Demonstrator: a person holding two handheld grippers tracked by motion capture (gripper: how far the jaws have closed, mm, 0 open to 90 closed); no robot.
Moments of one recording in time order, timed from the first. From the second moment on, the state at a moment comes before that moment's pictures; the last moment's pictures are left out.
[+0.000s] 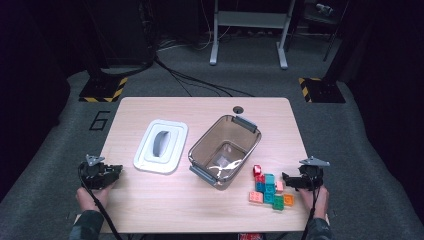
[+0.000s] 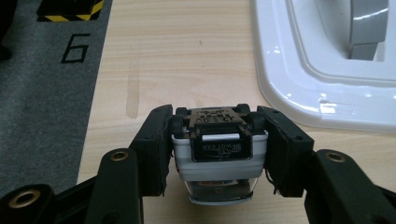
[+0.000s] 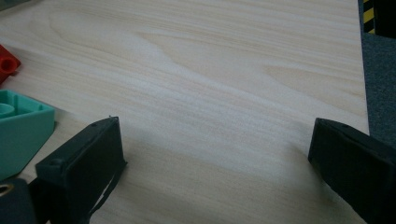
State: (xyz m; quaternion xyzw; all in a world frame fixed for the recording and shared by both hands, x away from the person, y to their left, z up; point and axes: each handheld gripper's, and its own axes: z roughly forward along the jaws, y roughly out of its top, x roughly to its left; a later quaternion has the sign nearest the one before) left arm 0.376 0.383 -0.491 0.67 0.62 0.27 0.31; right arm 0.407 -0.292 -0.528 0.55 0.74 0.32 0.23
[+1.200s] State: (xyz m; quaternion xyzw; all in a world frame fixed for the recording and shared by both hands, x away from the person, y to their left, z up) left arm 0.377 0.341 -0.421 0.70 0.54 0.27 0.36; right arm 0.407 -0.292 -0.528 0.55 0.74 0.32 0.23
